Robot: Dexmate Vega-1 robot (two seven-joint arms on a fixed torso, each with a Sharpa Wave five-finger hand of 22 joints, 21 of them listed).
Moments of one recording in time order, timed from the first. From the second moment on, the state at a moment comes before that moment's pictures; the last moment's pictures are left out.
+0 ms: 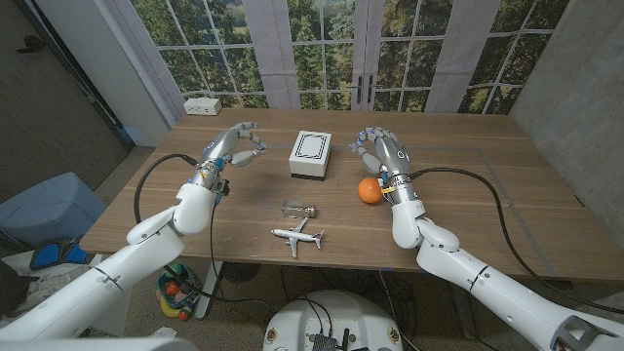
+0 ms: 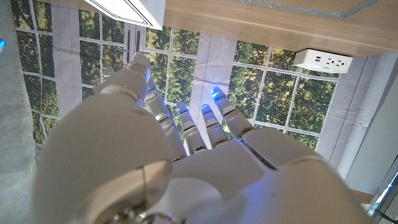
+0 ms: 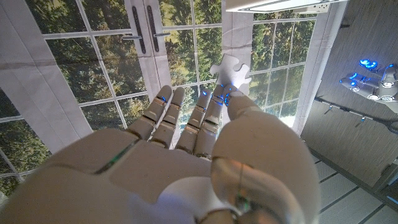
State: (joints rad) left arm 1.14 0.84 0.29 -1.87 0.29 0.03 0.45; left_hand 1.02 0.01 0.41 -0.17 0.19 1.03 -0.10 0.52 0.23 0.41 -0.17 0.20 0.18 0.22 -0.04 0.17 0.17 0.33 -0.02 0.23 0.19; right arm -0.92 -0.56 -0.69 -1.66 -0.62 -0.13 -0.74; right_hand 0.95 0.17 0.44 -0.07 0.20 0.76 -0.03 0.68 0.67 0.51 -0.19 0.43 0.69 0.27 -0.04 0.44 0.66 0.21 -0.04 0.60 0.19
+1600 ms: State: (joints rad) left arm 1.11 0.93 0.39 -1.92 0.36 0.23 0.39; left_hand 1.03 0.03 0.38 -0.17 0.20 0.93 -0.10 0.45 0.22 0.36 -0.16 0.20 0.18 0.16 -0.04 0.17 0.17 0.29 0.00 0.22 0.19; right arm -0.90 -0.63 -0.77 -1.75 -0.68 -0.35 -0.50; right_hand 0.94 0.14 0.43 -0.13 0.19 0.78 -0.06 0.66 0.63 0.48 -0.18 0.35 0.66 0.20 -0.04 0.42 0.67 0.18 -0.02 0.60 0.18
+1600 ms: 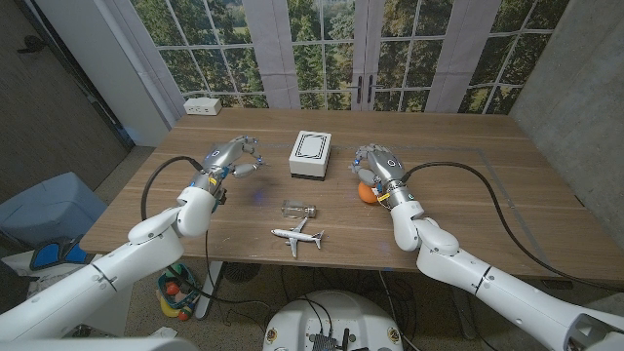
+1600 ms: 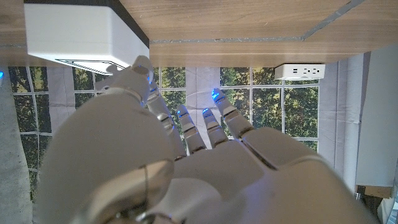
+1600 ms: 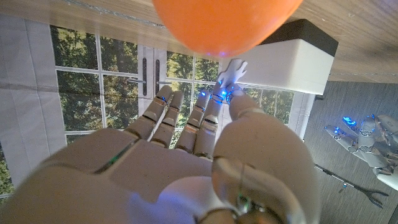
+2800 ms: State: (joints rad) left arm 1.10 0.92 0.37 -1.81 0.26 -0.02 0.44; left_hand 0.64 0.02 0.21 -0.07 0.17 0.09 -0.18 0.17 0.18 0.05 -0.11 0.18 0.18 0.05 -0.04 0.17 0.17 0.18 -0.03 0.21 0.19; right arm -0.88 -0.63 -0.73 -1.71 -0.58 -0.22 -0.52; right_hand 0.64 0.11 0.26 -0.04 0.20 0.36 -0.03 0.25 0.36 0.28 -0.05 0.21 0.55 0.16 -0.04 0.40 0.62 0.19 0.02 0.60 0.18
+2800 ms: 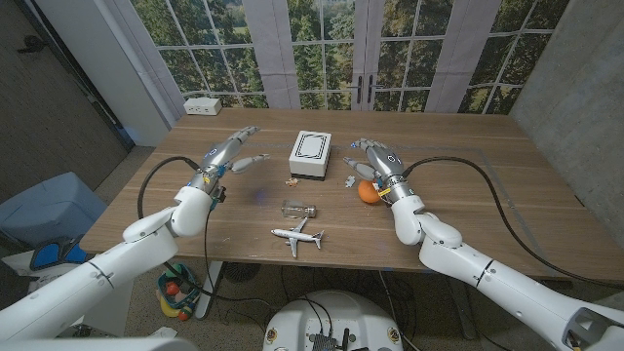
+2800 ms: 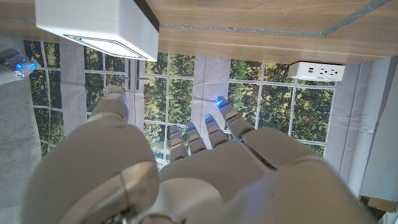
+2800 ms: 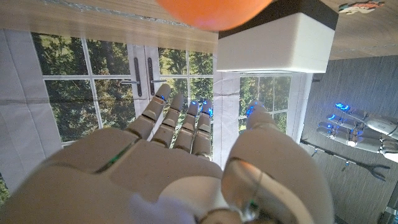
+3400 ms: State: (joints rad) left arm 1.06 0.84 0.34 -1.64 0.11 -0.32 0.41; left_hand 0.36 0.14 0.18 0.06 0.20 0.00 -0.13 0.18 0.17 -0.02 -0.12 0.18 0.17 -0.02 -0.03 0.18 0.17 0.14 -0.04 0.20 0.19; right arm -0.89 -0.62 -0.65 -1.62 -0.36 0.06 -0.52; right_hand 0.45 0.18 0.26 0.03 0.18 0.28 -0.01 0.19 0.25 0.20 -0.03 0.18 0.43 0.08 -0.04 0.28 0.52 0.12 -0.04 0.52 0.17
